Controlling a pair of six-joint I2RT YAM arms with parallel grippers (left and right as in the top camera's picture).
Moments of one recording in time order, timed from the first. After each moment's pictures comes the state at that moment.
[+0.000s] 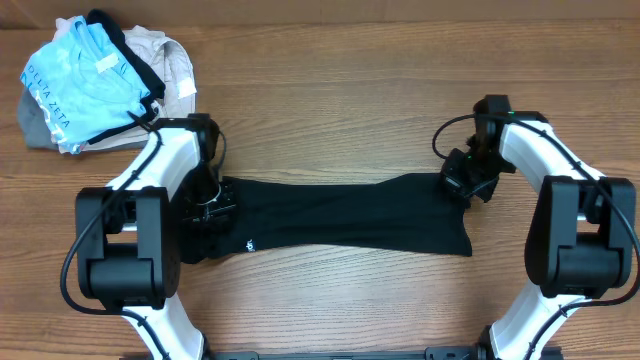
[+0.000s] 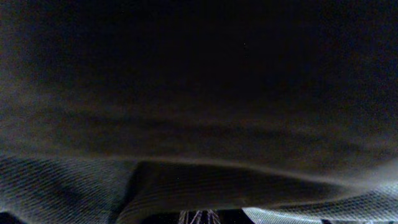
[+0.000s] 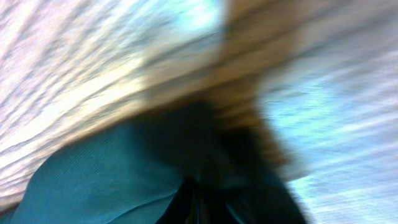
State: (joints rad) left arm -0.01 1.95 1.26 -1.19 0.07 -0.32; right arm -0.06 1.97 1.28 -0.97 -0.22 0.50
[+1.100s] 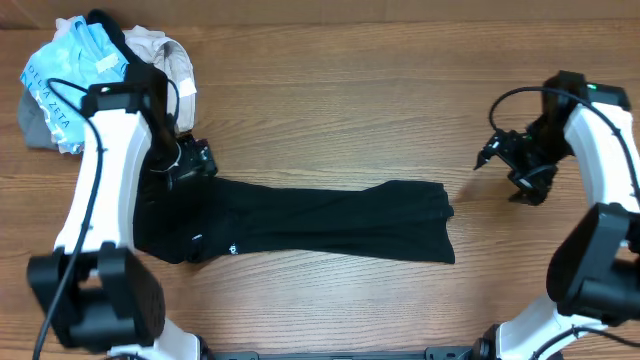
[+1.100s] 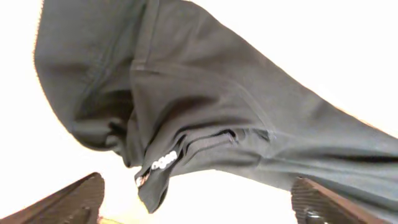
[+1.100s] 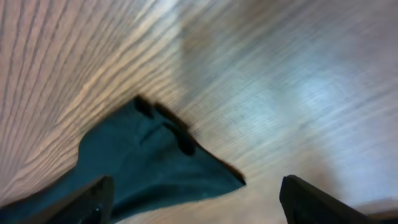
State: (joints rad) left arm 0.08 1.73 1.55 -1.39 0.05 -0.34; right arm -0.25 1.84 1.52 -1.37 -0.23 0.46
